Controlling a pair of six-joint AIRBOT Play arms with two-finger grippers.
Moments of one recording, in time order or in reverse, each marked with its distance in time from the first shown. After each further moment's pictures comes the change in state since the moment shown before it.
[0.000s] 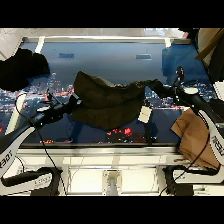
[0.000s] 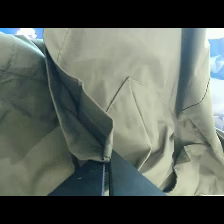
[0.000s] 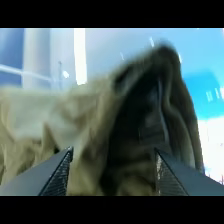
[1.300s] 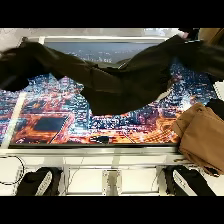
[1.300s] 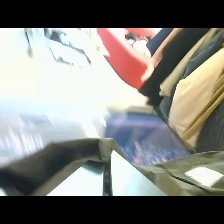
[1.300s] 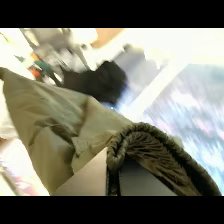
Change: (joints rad) left arm 0.151 0.704 0.568 0.810 -0.338 -0.345; right arm 0.029 0.631 0.475 -0.162 0.514 0.167
